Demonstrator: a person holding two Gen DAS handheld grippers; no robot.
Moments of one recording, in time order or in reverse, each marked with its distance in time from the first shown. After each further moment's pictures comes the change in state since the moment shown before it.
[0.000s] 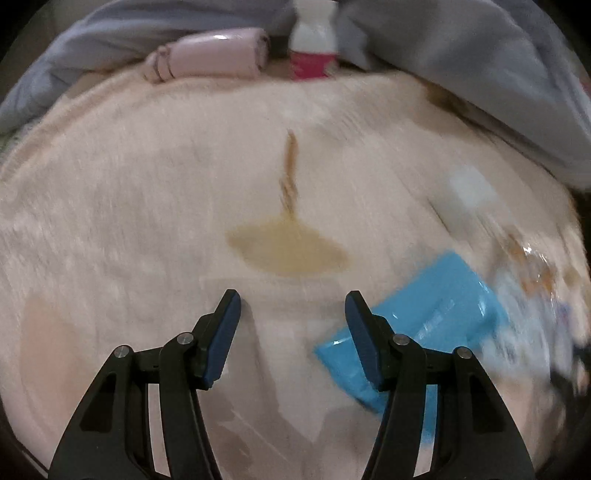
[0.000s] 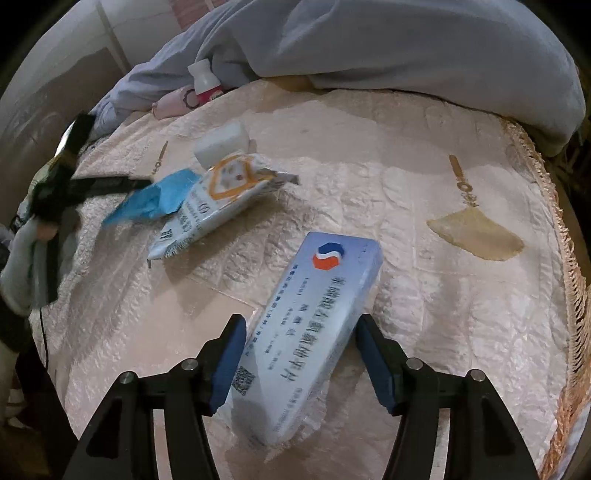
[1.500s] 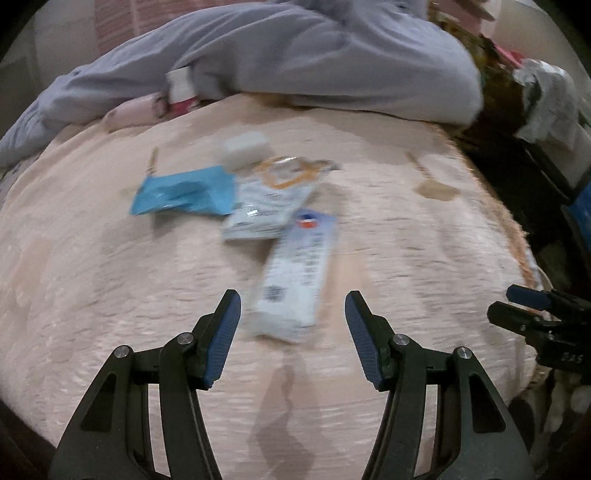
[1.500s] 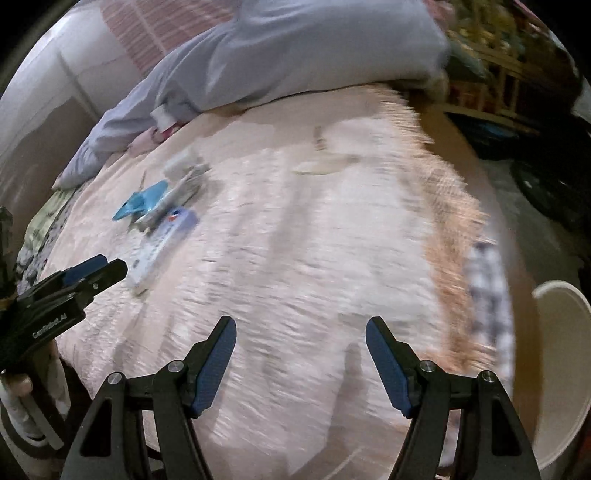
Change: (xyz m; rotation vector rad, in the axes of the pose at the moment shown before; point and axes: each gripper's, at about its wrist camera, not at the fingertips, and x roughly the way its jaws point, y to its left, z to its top) left arm -0.094 -0.167 -0.114 0.097 -0.175 -0.030; right arm -0.095 -0.062 -0.087 0.182 -0.055 -0.014
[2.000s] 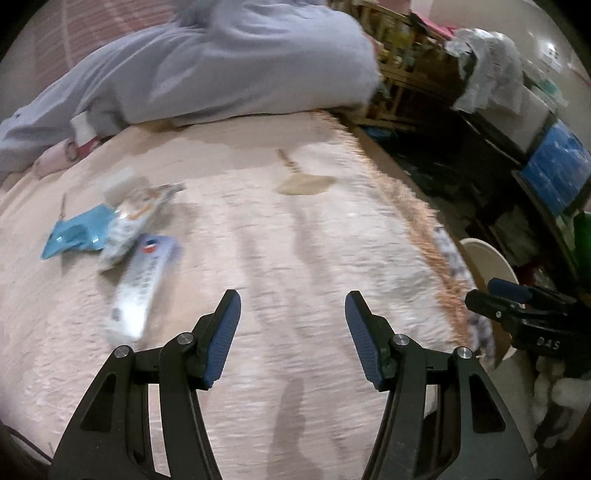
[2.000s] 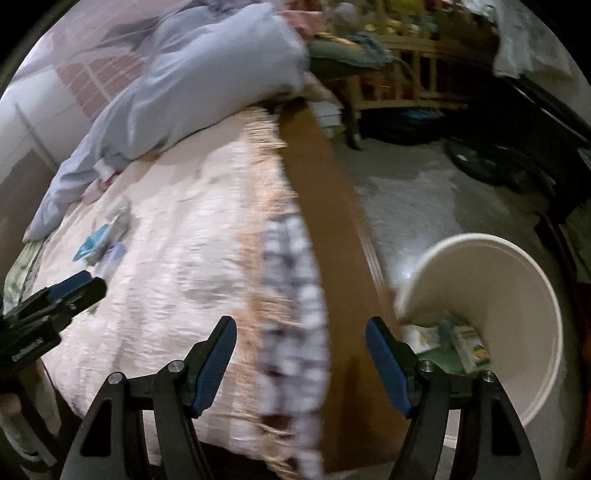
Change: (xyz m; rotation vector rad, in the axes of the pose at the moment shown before) left arm -0.011 -0.124 0.005 0.152 -0.014 -0.161; right arm -0.066 -0.105 -0.043 0.173 -0.090 -0.118
